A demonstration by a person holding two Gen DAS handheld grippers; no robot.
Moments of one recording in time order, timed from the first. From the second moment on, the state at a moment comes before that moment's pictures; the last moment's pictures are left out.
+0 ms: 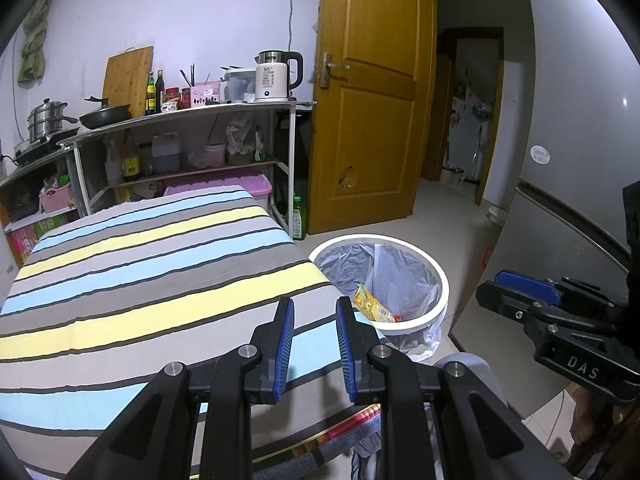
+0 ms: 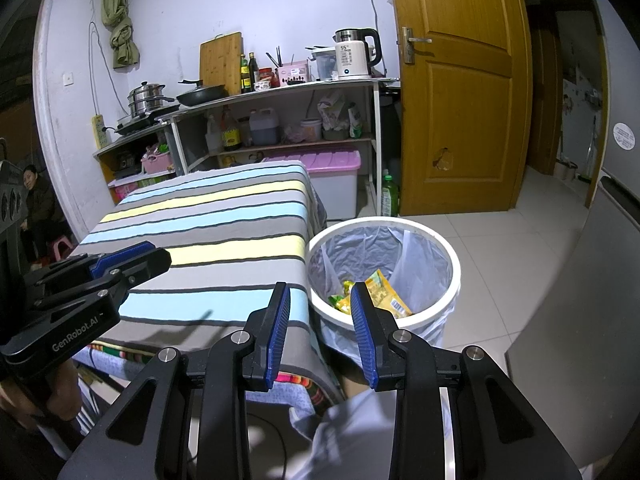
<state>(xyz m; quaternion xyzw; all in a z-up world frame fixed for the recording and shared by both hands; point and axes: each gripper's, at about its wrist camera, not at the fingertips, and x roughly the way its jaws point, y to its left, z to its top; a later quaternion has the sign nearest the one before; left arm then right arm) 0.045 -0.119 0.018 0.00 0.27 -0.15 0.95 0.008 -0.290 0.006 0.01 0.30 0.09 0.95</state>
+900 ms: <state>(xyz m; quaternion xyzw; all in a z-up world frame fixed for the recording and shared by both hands) 0.046 -0.122 0.015 0.01 0.28 -0.16 0.95 0.008 -0.290 0.003 0.02 0.30 0.10 0.95</state>
